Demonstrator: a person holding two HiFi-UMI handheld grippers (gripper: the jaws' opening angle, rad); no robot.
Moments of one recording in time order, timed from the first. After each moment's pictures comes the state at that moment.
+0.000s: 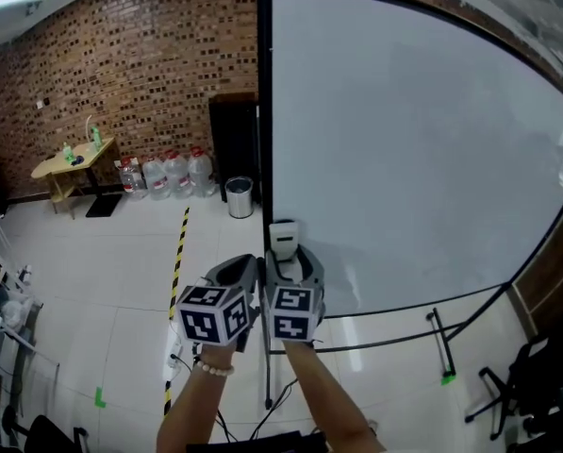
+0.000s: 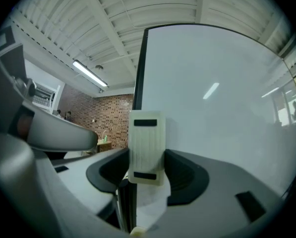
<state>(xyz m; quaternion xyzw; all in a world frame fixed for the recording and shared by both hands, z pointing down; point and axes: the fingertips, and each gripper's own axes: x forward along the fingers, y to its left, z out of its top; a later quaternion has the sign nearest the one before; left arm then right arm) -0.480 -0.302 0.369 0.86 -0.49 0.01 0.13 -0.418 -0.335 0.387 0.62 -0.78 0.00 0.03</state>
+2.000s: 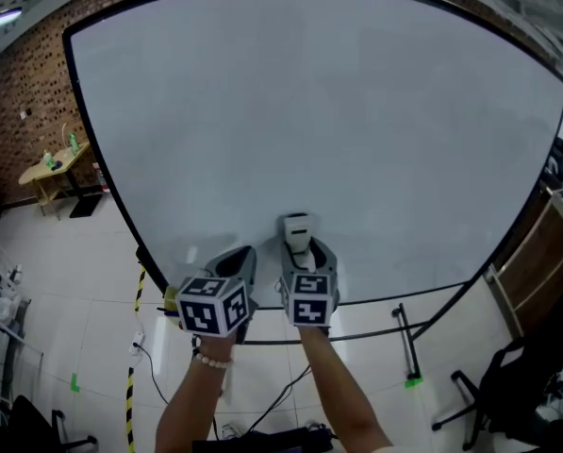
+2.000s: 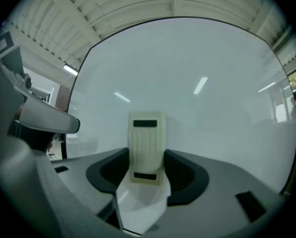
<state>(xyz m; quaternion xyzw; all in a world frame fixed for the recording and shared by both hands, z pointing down) -0.116 -0.297 0.372 0.86 -0.49 0.03 0.12 -0.022 -0.342 0.409 0.62 -0.78 0.03 0.04</state>
